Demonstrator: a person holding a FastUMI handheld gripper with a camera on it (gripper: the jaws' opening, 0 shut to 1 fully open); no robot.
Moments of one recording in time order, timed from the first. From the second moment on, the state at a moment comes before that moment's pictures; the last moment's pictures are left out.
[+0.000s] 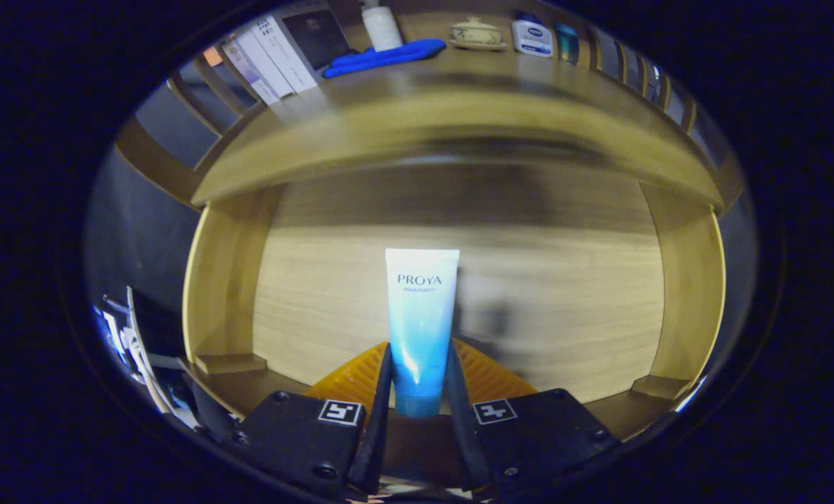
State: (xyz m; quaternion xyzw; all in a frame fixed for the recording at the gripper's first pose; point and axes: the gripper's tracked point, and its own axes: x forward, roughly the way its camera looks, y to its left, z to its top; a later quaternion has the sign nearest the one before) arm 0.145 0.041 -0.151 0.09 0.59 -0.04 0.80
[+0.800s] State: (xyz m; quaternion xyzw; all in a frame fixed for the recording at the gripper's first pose) arm 0.229 0.033 -0.040 0.06 0.50 -0.06 0.86
